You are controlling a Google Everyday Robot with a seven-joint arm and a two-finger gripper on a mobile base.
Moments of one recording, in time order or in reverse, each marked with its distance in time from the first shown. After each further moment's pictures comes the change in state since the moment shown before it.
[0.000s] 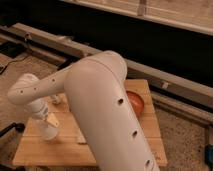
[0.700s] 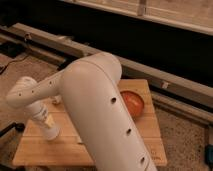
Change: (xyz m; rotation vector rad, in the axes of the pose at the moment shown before) arm -0.004 -0.009 0.007 -0.001 0.021 -0.023
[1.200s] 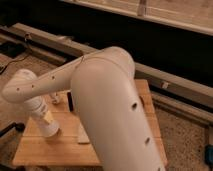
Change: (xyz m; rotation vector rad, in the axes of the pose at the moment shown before) arm 0.001 0.010 -0.060 0.060 0.030 -0.002
